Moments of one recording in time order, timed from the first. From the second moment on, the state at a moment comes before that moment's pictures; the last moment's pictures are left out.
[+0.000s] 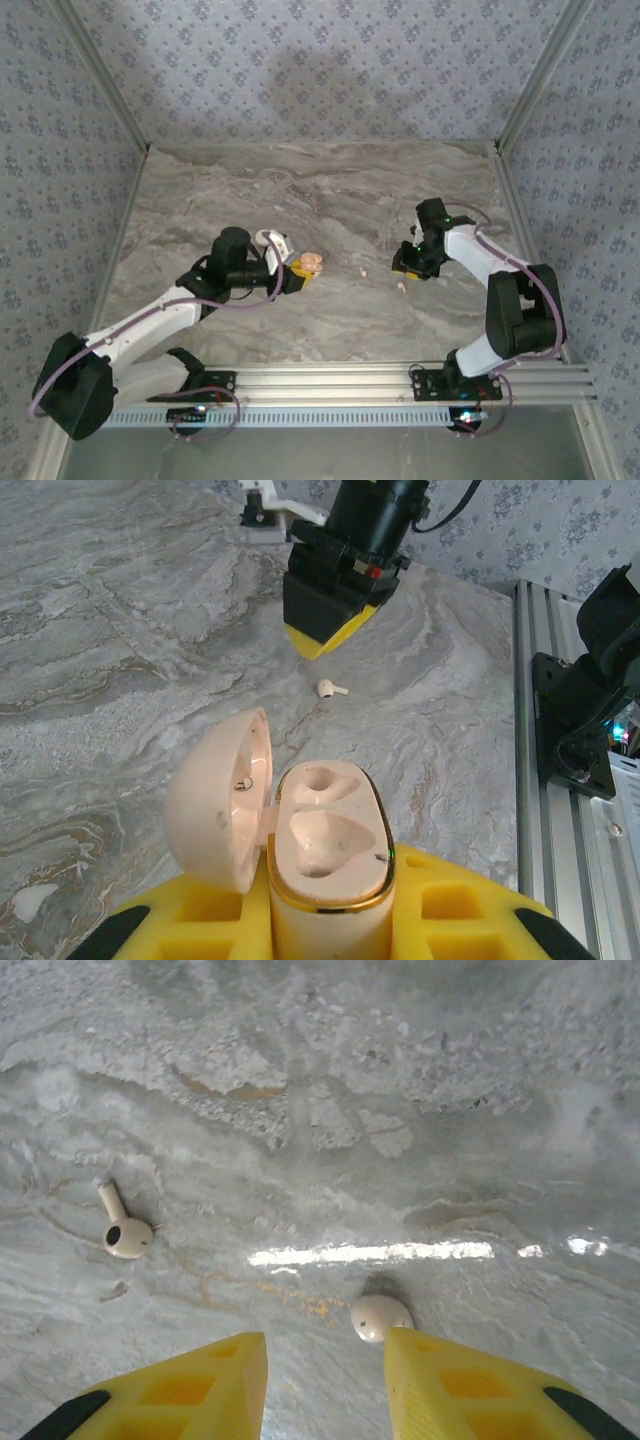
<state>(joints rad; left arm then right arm) -0.64 1.07 0.59 0.02 0.65 0.08 0.21 1.52 0.96 -0.82 -0.27 0.39</state>
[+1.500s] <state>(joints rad) -0.63 1.02 0.60 -0.04 0.64 0.09 0.40 1.86 1.16 -1.08 -0.03 -0.11</state>
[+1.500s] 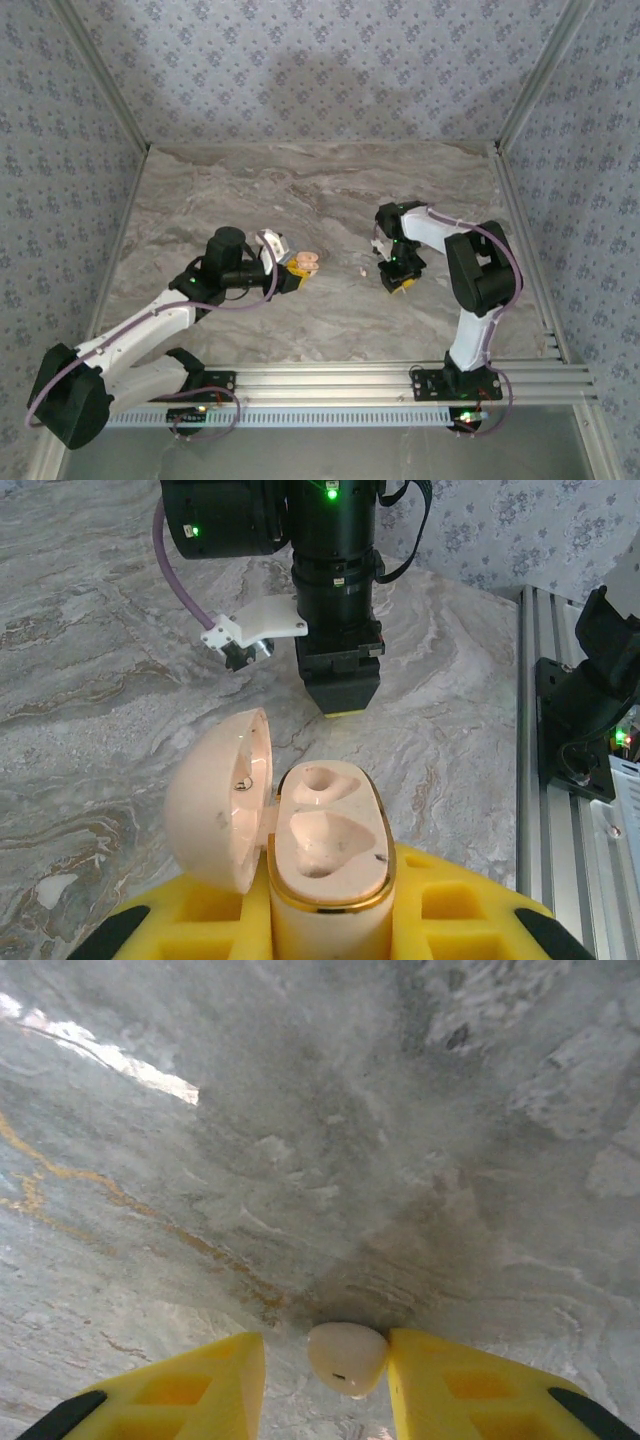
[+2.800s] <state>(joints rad) -0.62 1.14 0.53 0.19 0.57 0.03 0.39 1.42 0.86 -0.66 -0.08 0.14</state>
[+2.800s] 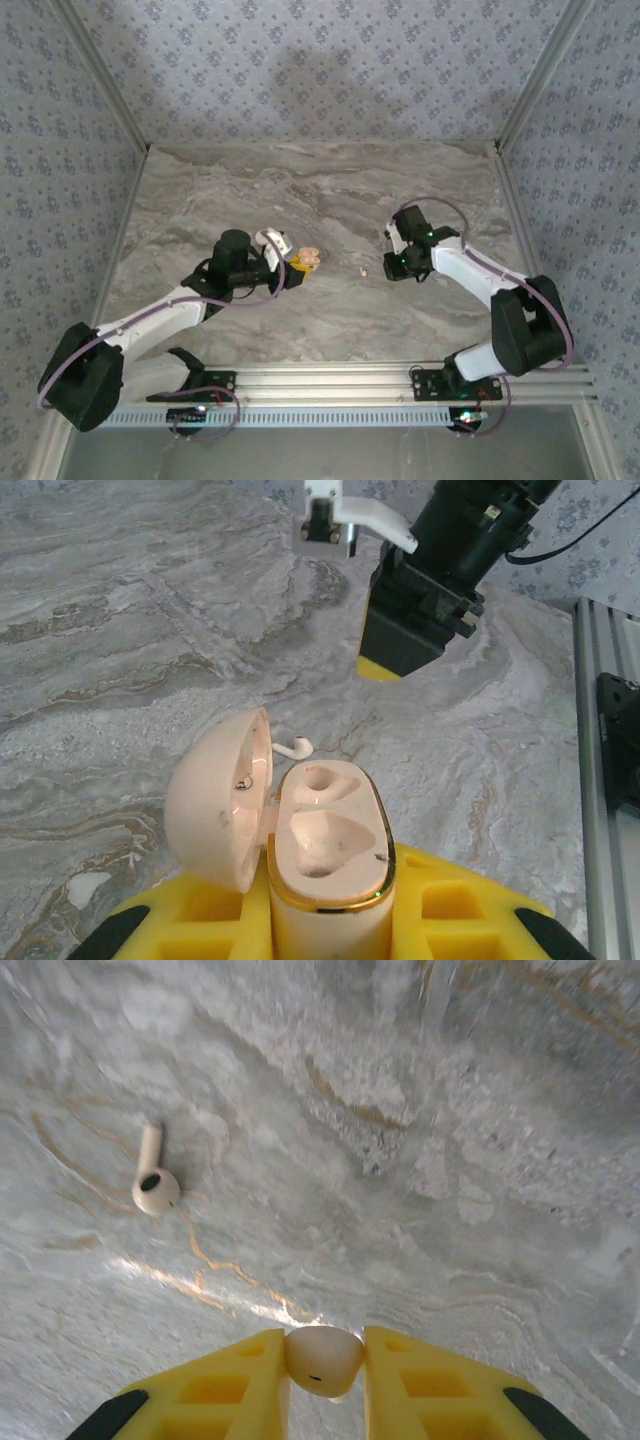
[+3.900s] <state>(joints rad) -0.70 1.22 0.47 0.51 0.51 0.13 0.65 1.01 0.77 -0.20 -0.28 0.33</state>
